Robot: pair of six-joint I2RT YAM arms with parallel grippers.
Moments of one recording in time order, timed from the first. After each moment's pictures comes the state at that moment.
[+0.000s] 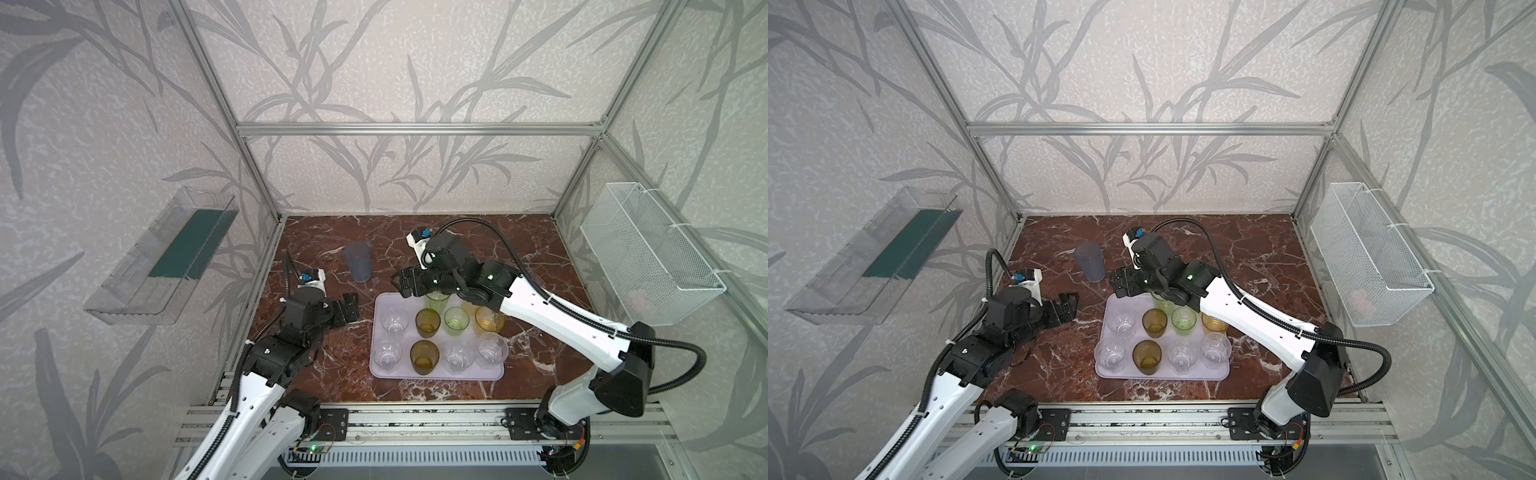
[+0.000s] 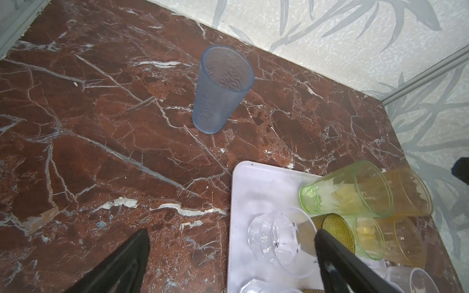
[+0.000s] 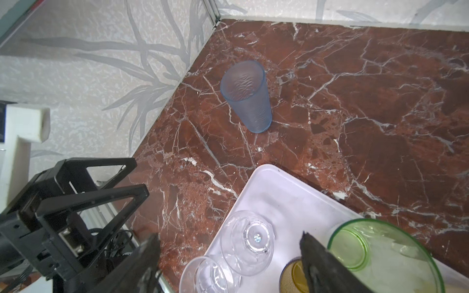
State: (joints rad) left arm -0.34 0.71 0.73 -0.62 -0.08 -0.56; right arm 0.88 1.56 1.50 -0.58 -0.04 0.48
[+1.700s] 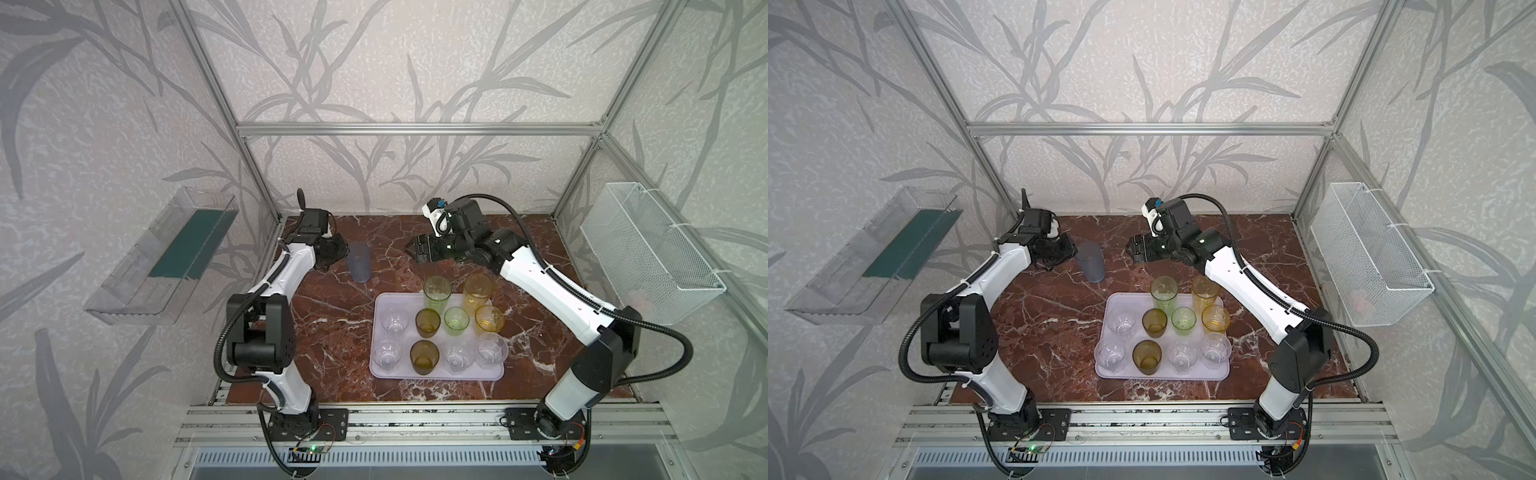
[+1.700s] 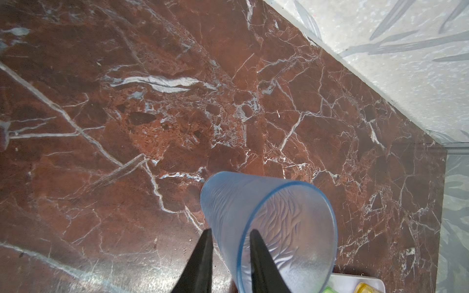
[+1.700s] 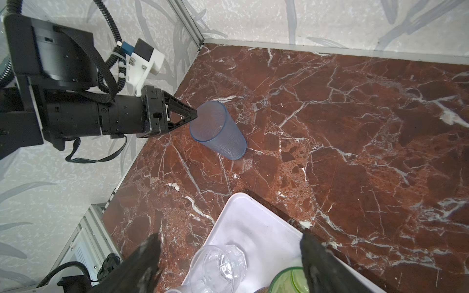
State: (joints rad) left arm -0.03 1.74 1.40 -0.59 0.18 -0.50; right arm 0.65 1.68 1.67 -0.64 -0.23 0.38
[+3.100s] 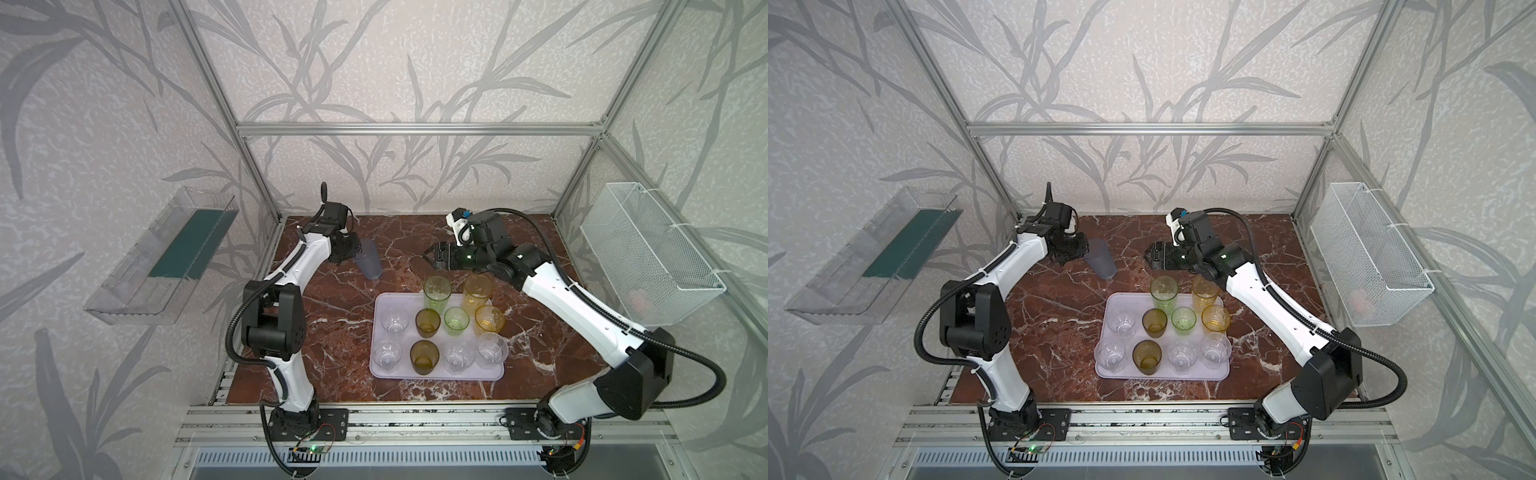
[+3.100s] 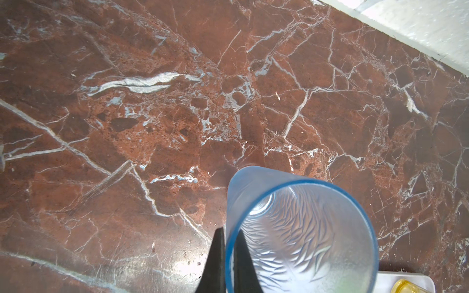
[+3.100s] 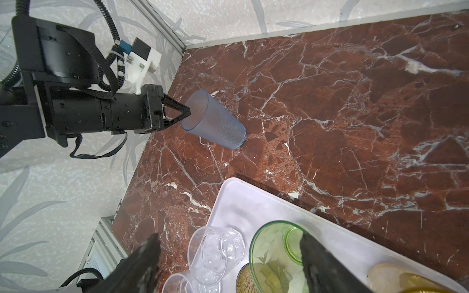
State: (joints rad) left arm -0.14 1.83 1.54 -0.72 0.07 -0.42; right arm 0.58 1.48 1.41 -0.56 -0.24 0.50
